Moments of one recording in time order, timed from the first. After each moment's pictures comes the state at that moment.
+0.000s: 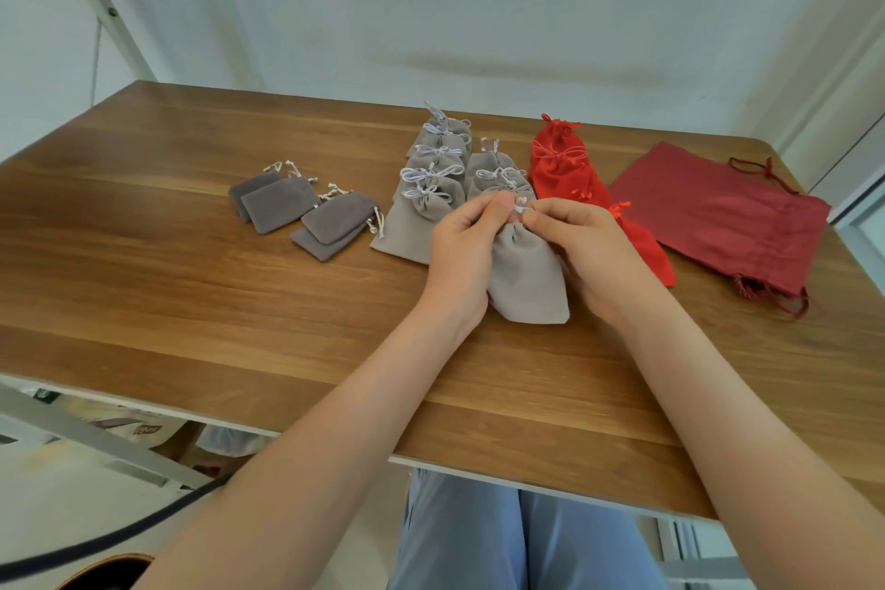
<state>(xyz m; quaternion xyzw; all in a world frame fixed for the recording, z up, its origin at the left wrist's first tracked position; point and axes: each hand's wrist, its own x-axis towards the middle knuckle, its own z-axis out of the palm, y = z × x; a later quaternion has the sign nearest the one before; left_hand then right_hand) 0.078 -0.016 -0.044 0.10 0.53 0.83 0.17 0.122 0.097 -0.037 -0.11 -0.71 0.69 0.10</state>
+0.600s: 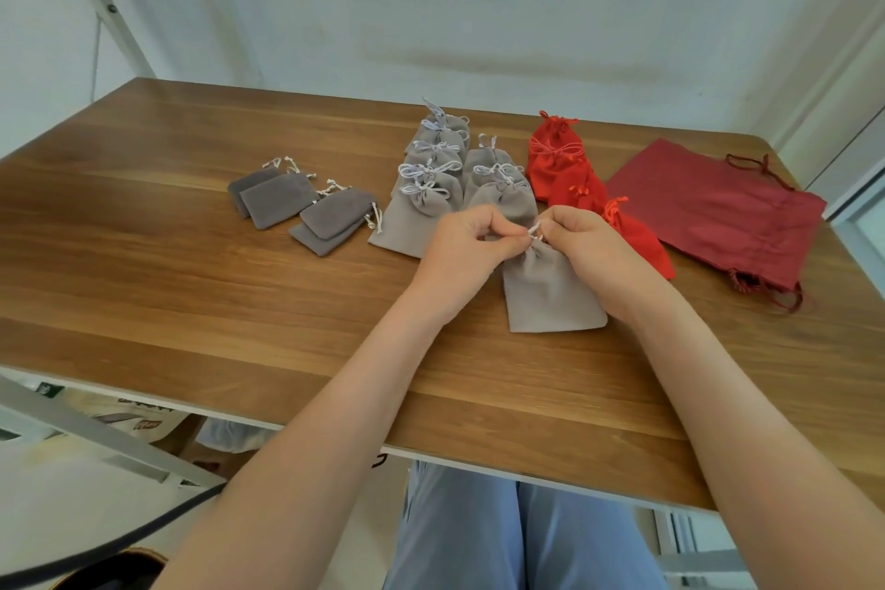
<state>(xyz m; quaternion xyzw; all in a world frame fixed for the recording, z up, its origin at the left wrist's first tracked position) 0.067 -0.030 -0.055 0.24 0.70 0.66 0.15 0.126 0.110 -0.043 -0.13 -0.82 0.56 0.06</state>
